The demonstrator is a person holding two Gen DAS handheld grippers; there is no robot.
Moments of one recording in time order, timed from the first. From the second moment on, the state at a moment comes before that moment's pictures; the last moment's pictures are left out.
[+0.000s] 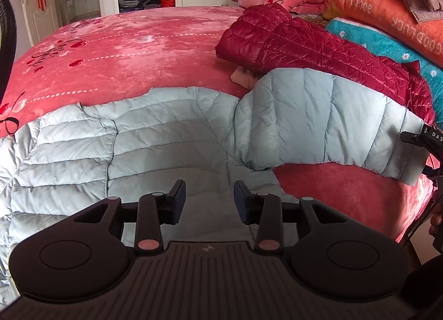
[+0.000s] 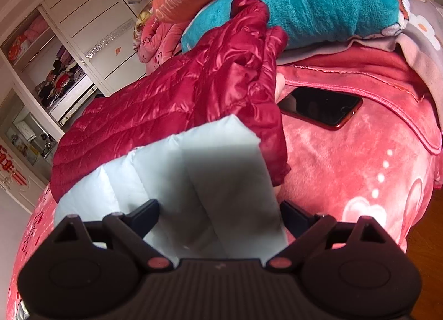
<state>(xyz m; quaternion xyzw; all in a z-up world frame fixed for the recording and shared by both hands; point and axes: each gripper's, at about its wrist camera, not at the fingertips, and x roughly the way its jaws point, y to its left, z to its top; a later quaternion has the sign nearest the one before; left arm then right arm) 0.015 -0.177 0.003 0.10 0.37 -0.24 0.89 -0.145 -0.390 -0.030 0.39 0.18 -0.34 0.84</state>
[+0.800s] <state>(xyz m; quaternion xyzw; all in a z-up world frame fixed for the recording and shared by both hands) 0.075 -0.108 0.005 0.06 0.33 -0.08 0.94 -0.095 -0.349 0.013 0.36 0.21 -0.21 0.89</state>
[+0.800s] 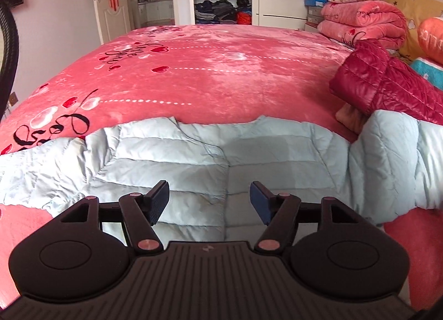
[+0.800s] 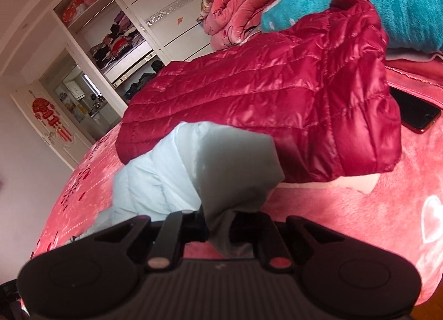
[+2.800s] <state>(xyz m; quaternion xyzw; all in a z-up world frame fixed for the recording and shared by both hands) 0.127 0.151 0.007 -0.13 0.34 0.19 0.91 0.252 0.003 0.020 0.21 0.46 0.23 0.83</state>
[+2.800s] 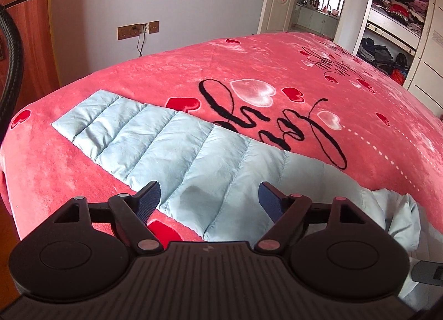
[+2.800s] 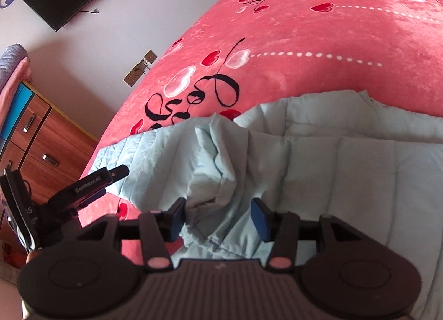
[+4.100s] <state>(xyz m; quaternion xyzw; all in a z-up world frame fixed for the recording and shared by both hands) 0.121 0.310 -0.032 -0.45 0.23 0.28 0.82 0.135 -0.122 0.002 0.22 0.42 0.01 0.88</state>
